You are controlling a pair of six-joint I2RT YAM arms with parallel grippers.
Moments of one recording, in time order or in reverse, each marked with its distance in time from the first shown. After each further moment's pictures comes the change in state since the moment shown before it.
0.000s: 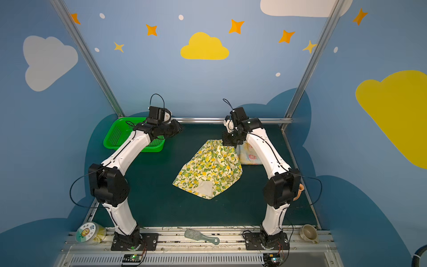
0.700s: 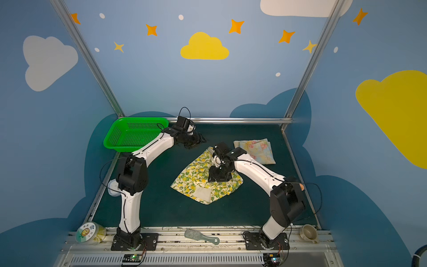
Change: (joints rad) left arm -0.158 0.290 0.188 -0.050 0.067 -0.011; right arm 0.176 -0.222 -0.546 0.163 -0.095 0.243
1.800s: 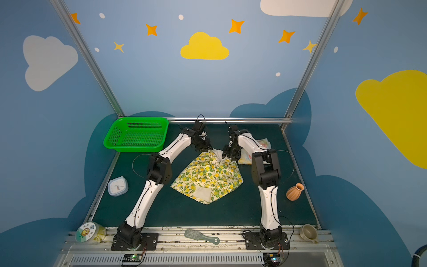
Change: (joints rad) left arm -0.047 0.530 0.645 -0.325 -0.037 0.064; right arm -0.270 0.650 0.521 -0.038 0.142 0.026
